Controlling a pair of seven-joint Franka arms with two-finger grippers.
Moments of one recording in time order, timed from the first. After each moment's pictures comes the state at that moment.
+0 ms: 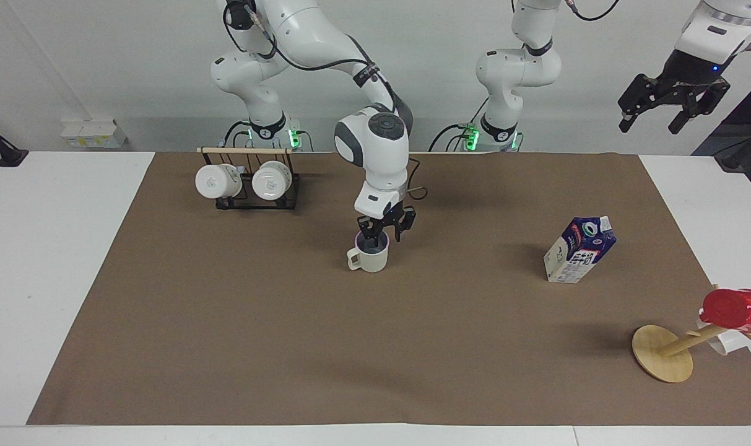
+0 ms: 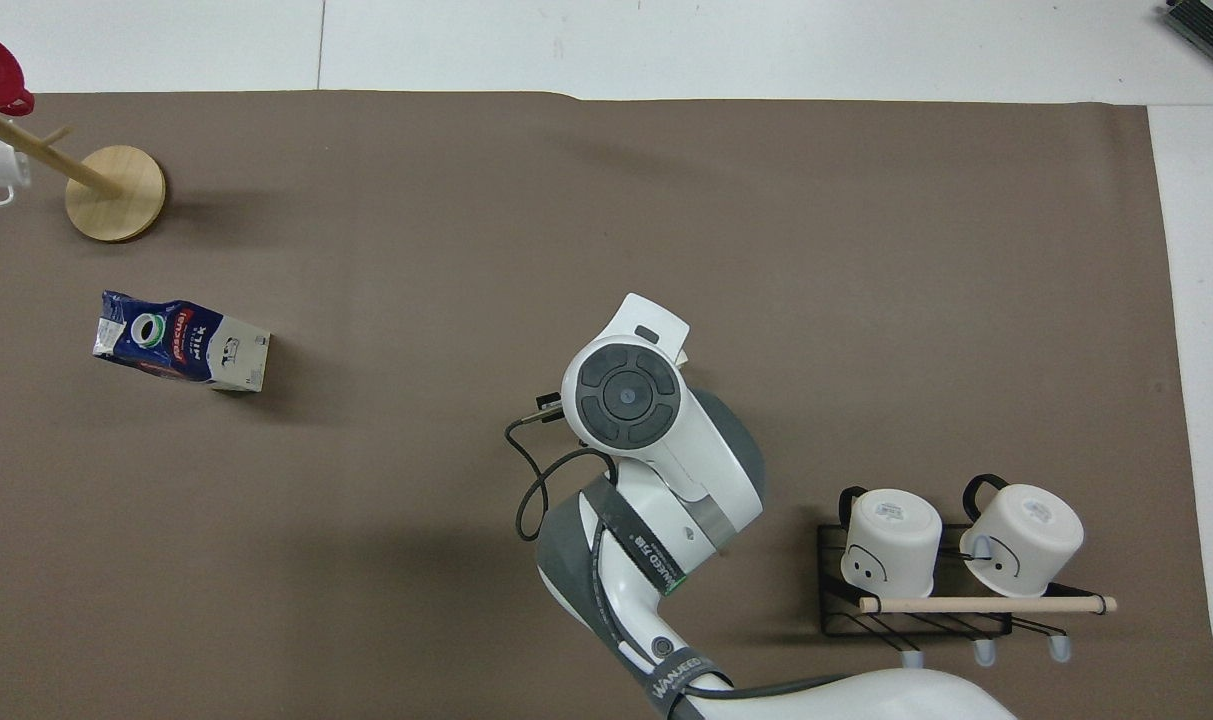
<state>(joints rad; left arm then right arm) -0.06 -0.07 0.10 -1.43 -0.01 1.42 0.12 0.71 0.36 -0.08 -1.80 -0.02 2.28 0.40</state>
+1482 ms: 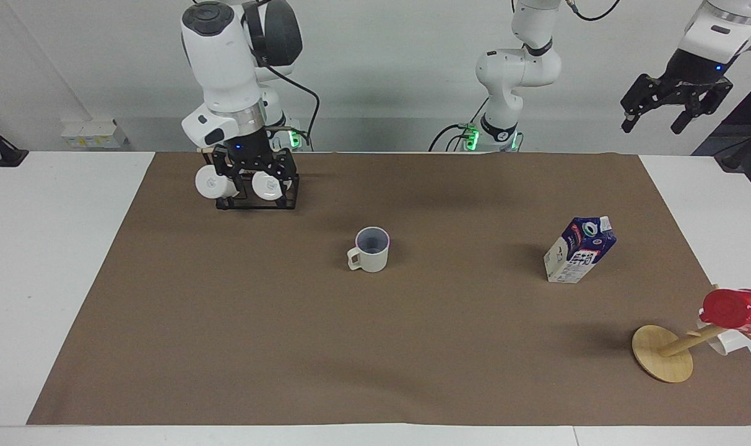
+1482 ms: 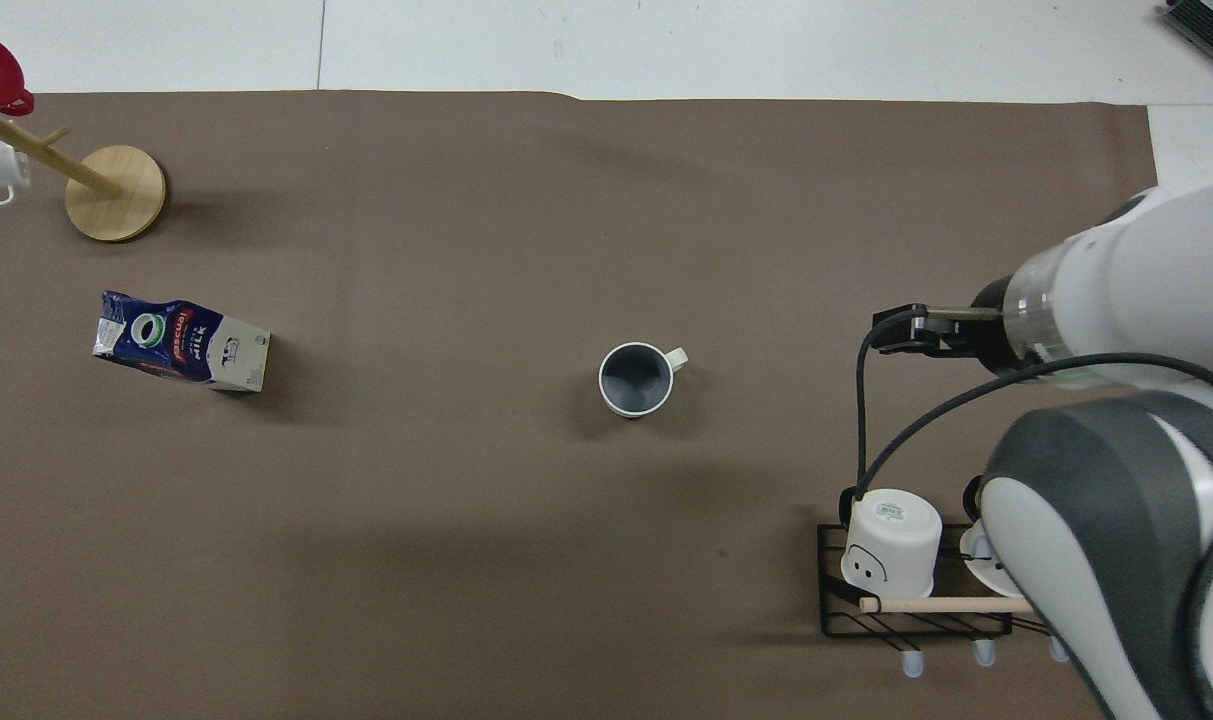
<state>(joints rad) -0.06 -0.07 0.10 -1.44 -0.01 1.46 0.12 0.28 -0.06 -0.10 -1.79 -0.02 1.79 0.33</state>
